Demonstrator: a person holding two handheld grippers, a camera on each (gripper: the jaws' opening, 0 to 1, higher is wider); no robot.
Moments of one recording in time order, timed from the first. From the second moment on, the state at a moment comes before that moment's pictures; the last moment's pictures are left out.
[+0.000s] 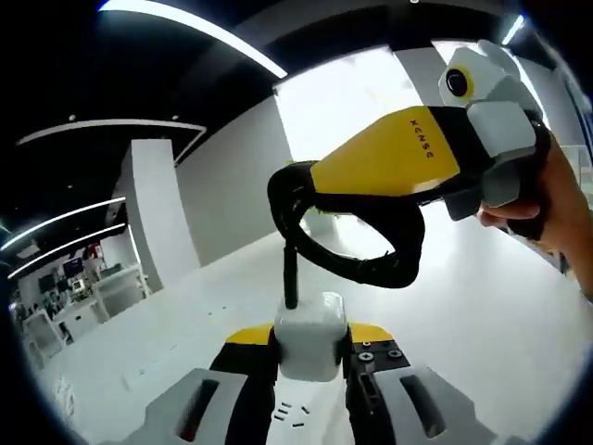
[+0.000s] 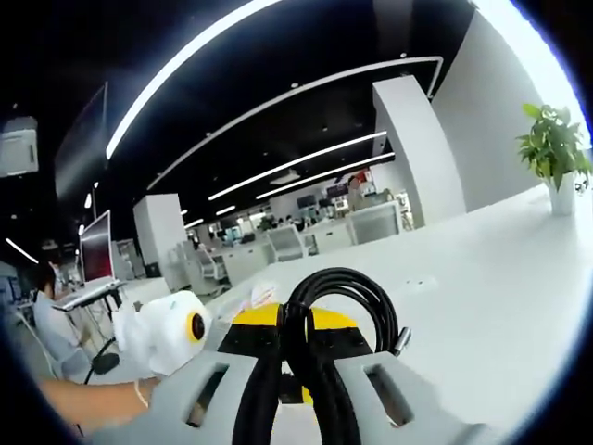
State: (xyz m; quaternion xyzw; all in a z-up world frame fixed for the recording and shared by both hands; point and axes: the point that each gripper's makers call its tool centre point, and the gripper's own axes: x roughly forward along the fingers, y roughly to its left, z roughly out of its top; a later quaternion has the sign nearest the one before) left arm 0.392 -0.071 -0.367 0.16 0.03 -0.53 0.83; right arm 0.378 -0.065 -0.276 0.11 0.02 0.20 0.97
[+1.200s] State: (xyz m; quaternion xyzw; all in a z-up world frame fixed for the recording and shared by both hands) left arm 0.421 -0.040 -0.376 0.12 0.10 -0.63 0.76; right arm 0.405 -0.026 -0.285 0.01 0.09 0.27 0.96
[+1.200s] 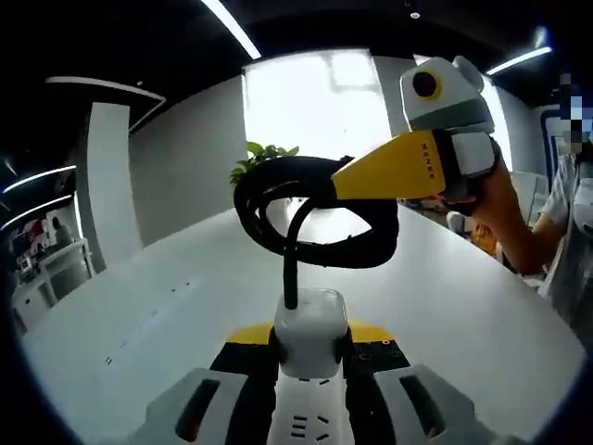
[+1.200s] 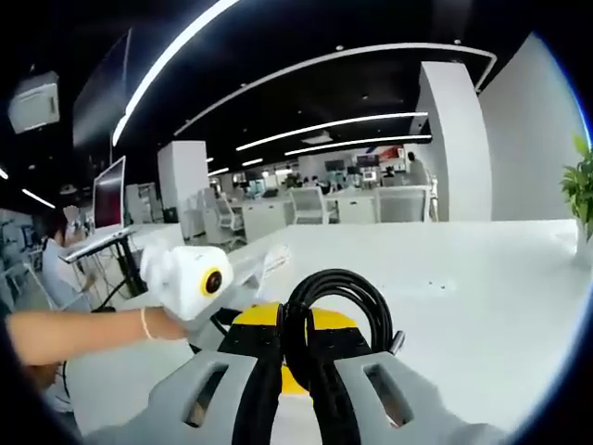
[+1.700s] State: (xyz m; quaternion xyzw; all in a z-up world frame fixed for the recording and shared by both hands) left arm 0.417 -0.039 -0.380 0.15 0.10 -0.63 0.75; right arm 0.405 -0.024 -0.288 0.00 0.09 0.27 0.96
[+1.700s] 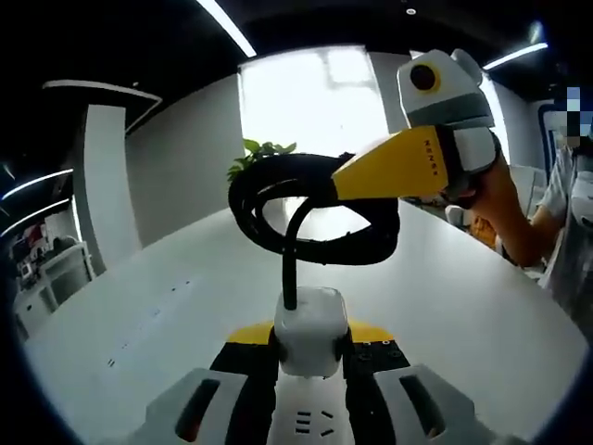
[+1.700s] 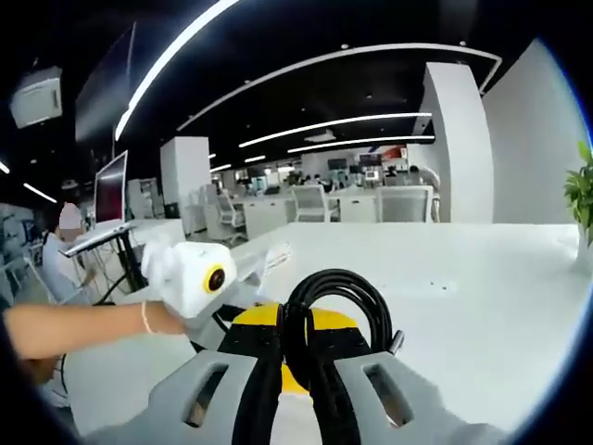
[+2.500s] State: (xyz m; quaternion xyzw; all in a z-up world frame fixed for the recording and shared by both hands) left arm 0.417 -0.056 -0.394 0.21 0.11 -0.62 0.75; right arm 0.399 -0.028 -0.304 -0.04 0.08 0.28 0.96
